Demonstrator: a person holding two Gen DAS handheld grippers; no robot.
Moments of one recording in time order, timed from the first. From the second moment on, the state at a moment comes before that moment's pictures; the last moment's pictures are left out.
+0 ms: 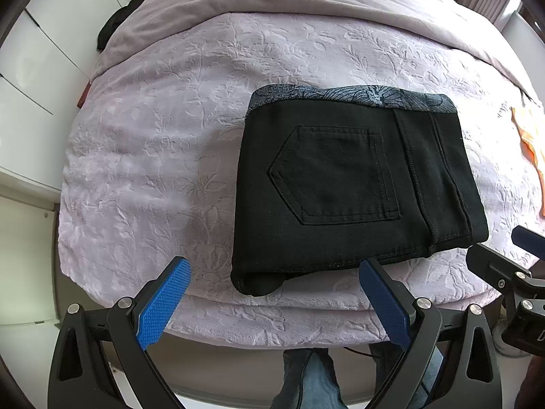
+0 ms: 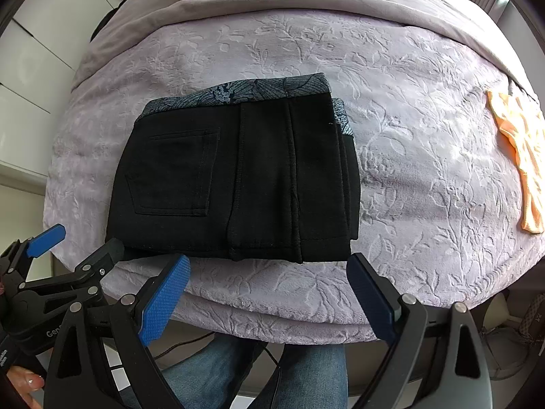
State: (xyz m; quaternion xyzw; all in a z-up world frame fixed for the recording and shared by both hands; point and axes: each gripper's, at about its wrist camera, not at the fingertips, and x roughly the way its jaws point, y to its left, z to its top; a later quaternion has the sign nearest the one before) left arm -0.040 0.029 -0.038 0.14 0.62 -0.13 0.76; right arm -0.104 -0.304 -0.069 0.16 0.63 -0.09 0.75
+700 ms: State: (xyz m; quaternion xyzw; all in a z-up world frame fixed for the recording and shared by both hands) left arm -0.039 0.028 -0.037 0.14 0.62 -0.14 0.76; right arm -0.102 -0.303 -0.070 0.16 0.63 -0.09 0.75
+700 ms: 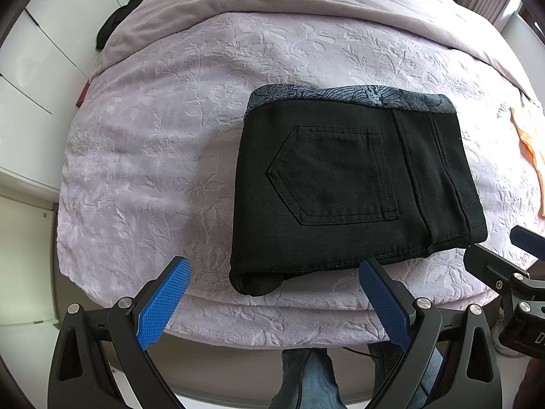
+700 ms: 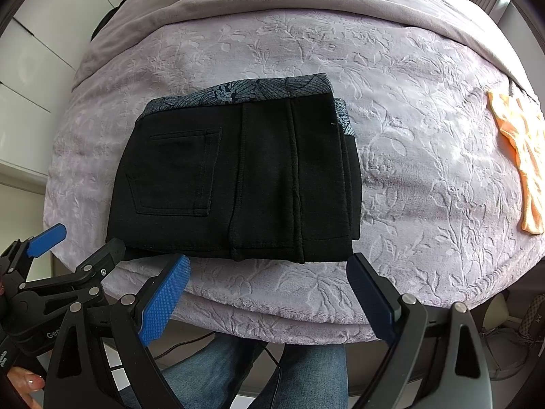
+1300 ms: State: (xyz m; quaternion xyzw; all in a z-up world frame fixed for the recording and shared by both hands) left arm -0.038 0.028 -0.038 0.15 0.62 -0.14 0.76; right arm -0.100 -0.302 -0.069 0.15 0.64 -0.09 0.75
